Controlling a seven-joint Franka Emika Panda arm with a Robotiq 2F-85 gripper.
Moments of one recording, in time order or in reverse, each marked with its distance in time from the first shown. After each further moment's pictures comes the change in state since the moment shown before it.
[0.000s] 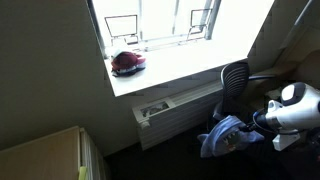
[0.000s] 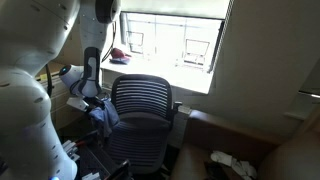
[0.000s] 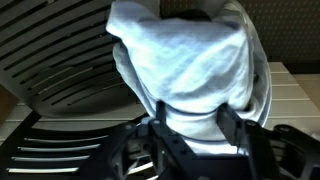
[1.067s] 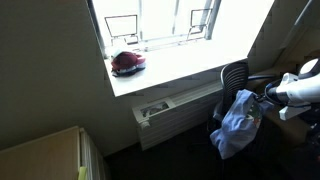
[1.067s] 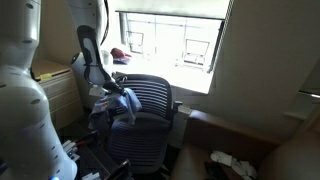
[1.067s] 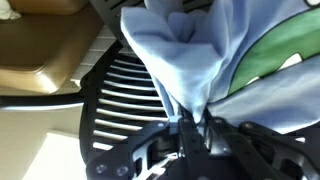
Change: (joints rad) arm -0.043 -0.352 -0.125 -0.108 0.117 -0.028 -0.196
